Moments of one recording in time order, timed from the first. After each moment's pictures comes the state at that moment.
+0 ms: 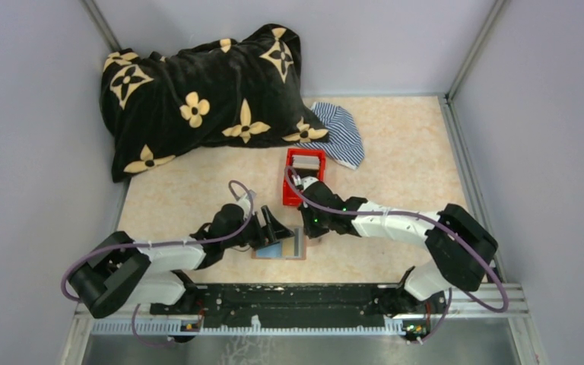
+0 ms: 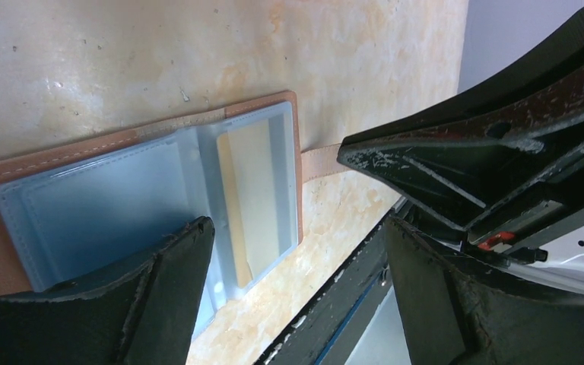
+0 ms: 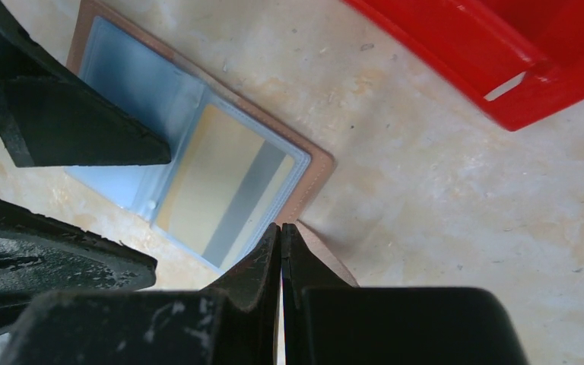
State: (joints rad) left arm -0.77 1.27 0.23 0.54 0.25 -1.07; right arm 0.91 1.45 0.79 -0.27 0.01 0.46
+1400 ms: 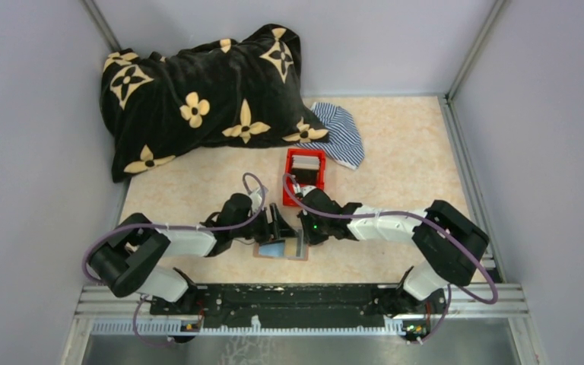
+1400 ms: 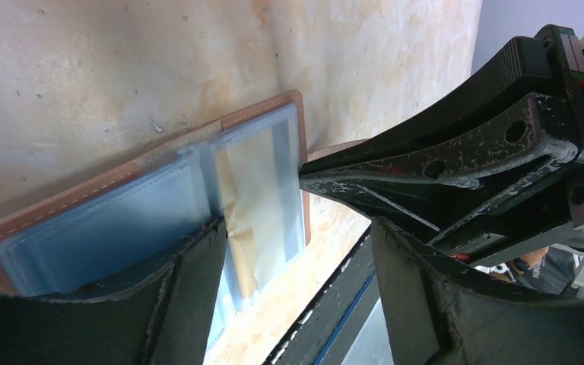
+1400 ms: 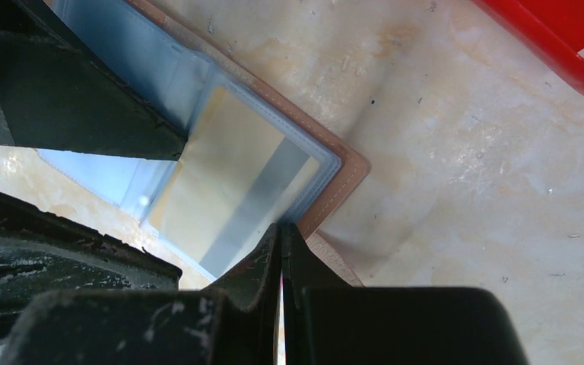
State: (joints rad) left arm -0.74 1.44 0.35 0.53 0.40 -0.99; right arm 0.94 1.52 0.73 -0.19 -0.04 0.50
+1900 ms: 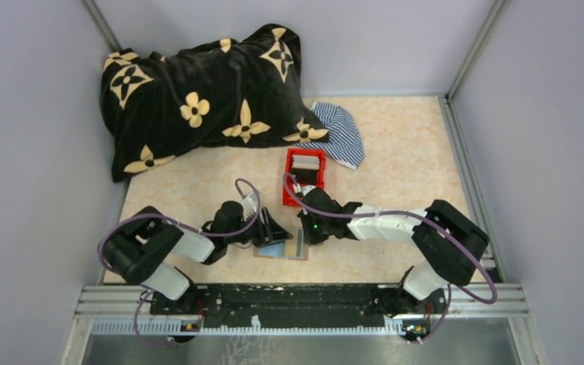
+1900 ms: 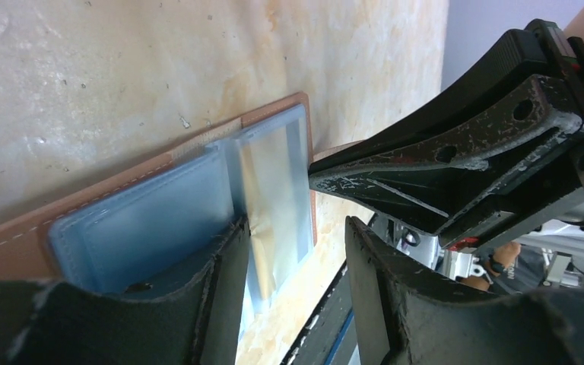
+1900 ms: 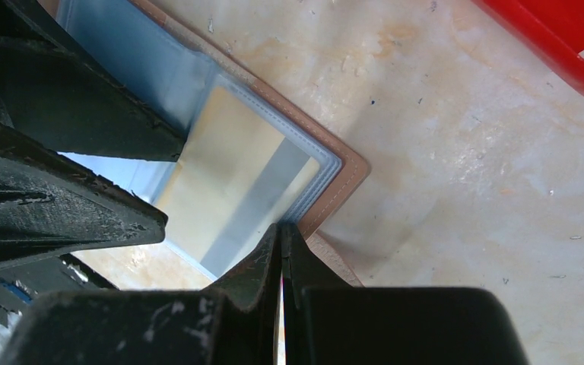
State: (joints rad) left arm -0.70 1.52 0.24 0.82 0.44 -1.03; right arm 0.93 1.53 0.73 -0.19 -0.05 0.50
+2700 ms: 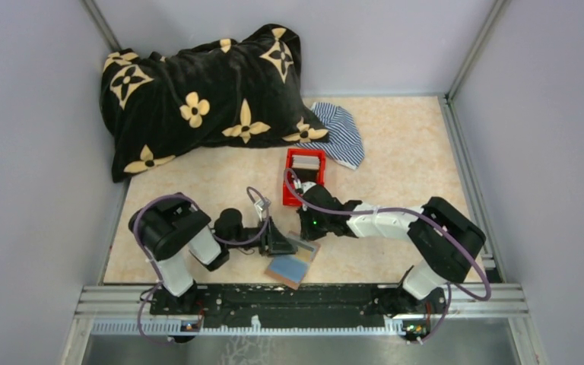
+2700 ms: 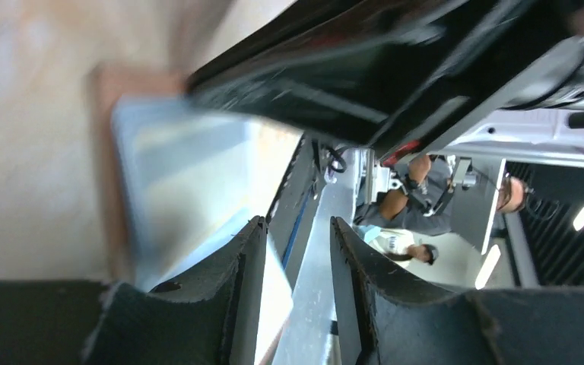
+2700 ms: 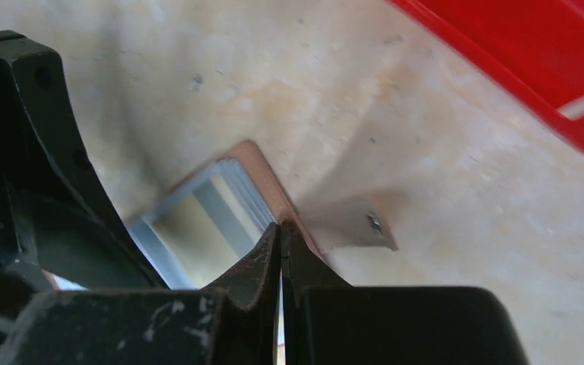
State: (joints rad) left arm -0.70 1.80 0.15 1.36 0.68 -1.23; right arm 0.90 1.53 0.73 -0.16 -0.07 0.49
